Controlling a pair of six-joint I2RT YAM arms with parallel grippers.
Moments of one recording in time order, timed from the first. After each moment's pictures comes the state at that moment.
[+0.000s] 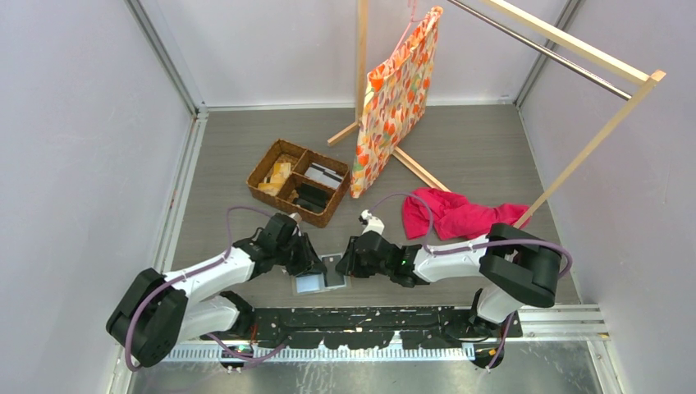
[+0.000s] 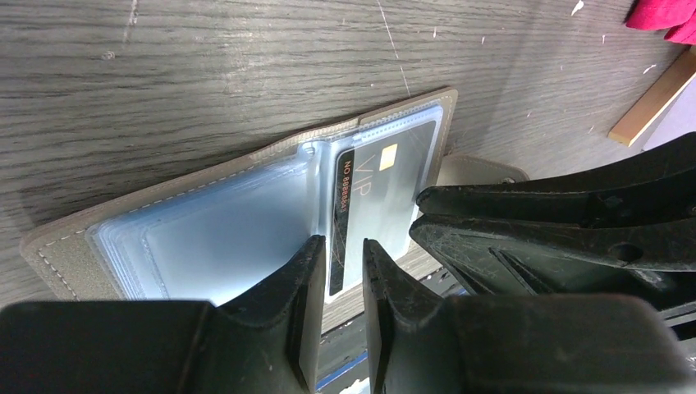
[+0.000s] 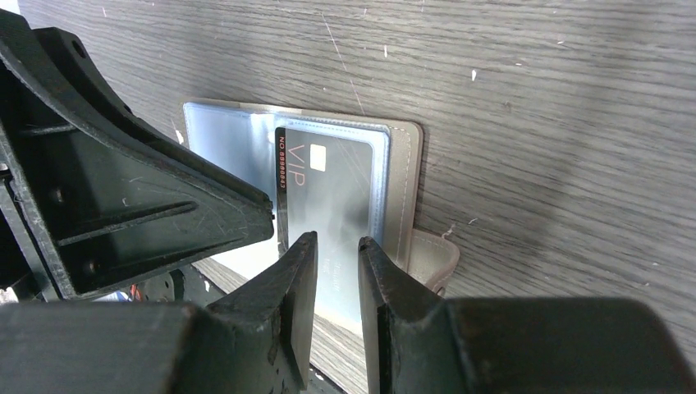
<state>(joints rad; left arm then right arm) -0.61 1.12 0.38 -0.20 0.31 -0.97 1.14 1.56 0.60 0.25 0.14 1.08</state>
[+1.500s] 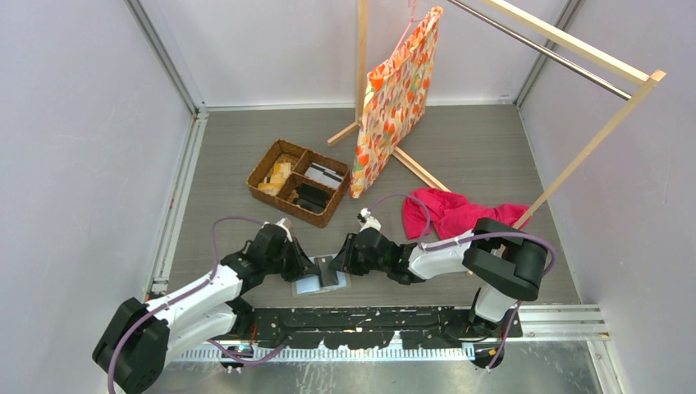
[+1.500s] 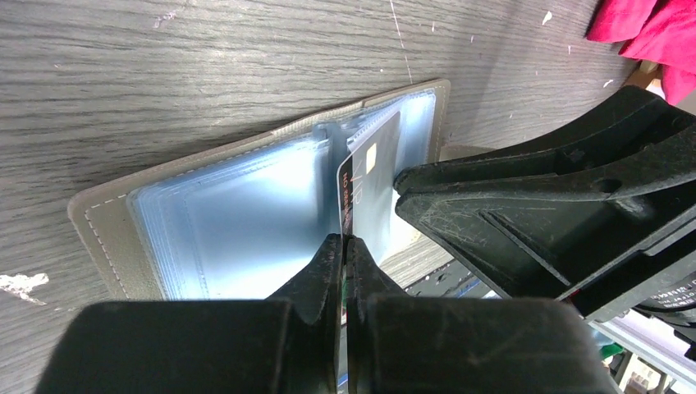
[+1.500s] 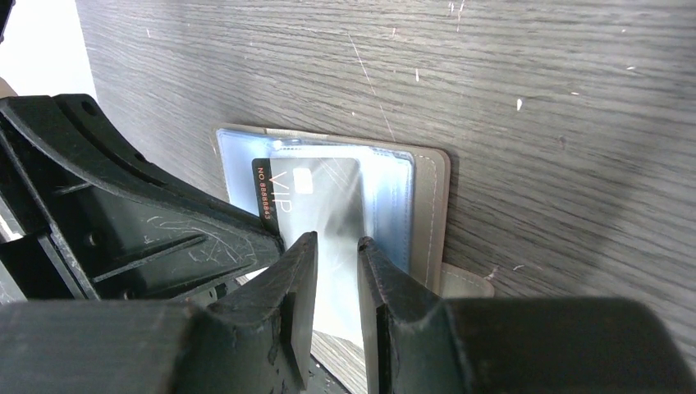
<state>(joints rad) -0.61 0.92 0.25 -0.17 0.27 -1.02 1.10 1.65 0.59 0.41 0.05 1.15</state>
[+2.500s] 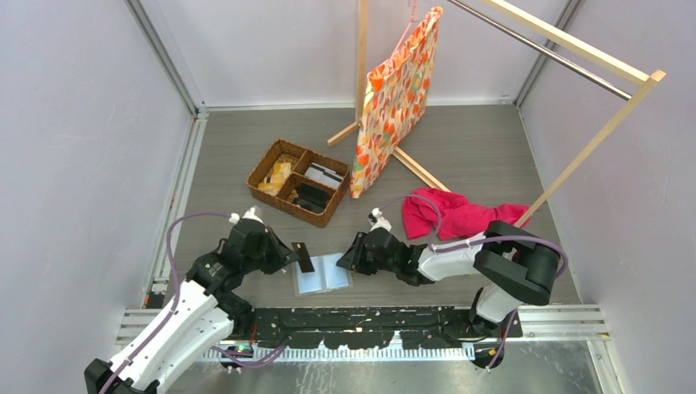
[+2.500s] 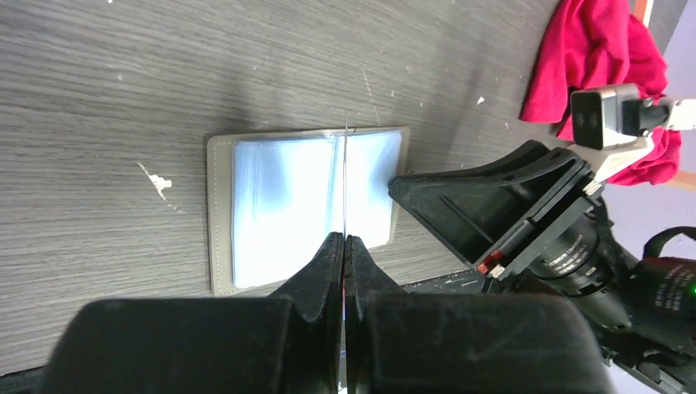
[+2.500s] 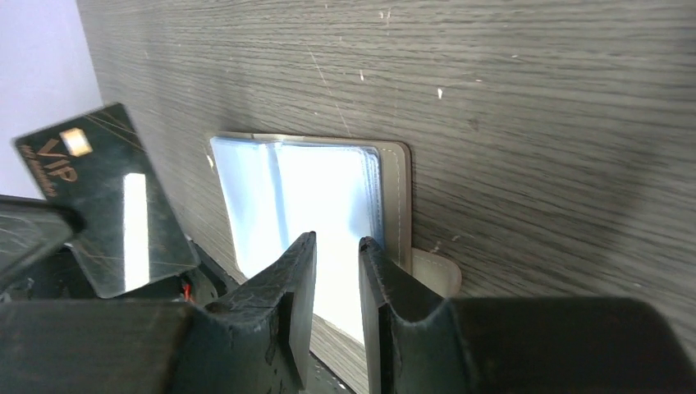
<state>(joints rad) -0.55 0.59 0.47 -0.67 0.06 -1.02 1.06 1.59 0.52 0.44 0.05 1.20</state>
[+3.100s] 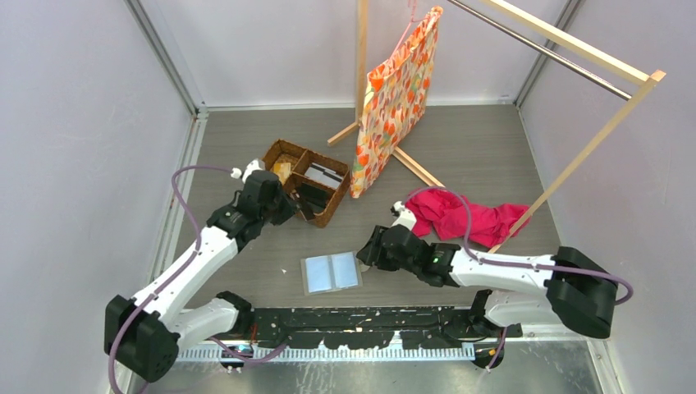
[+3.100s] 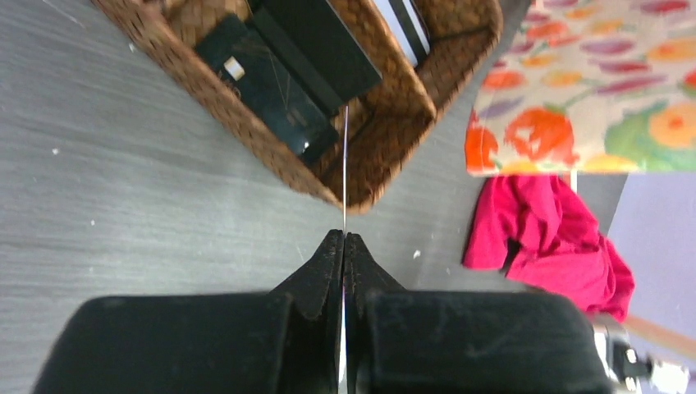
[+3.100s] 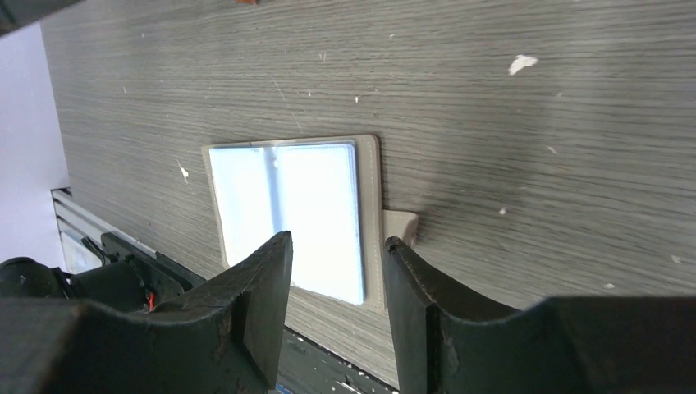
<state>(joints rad) -0.49 1.01 0.80 -0.49 -0.14 -0.97 1.06 1.23 0.52 0.01 0.22 1.11</state>
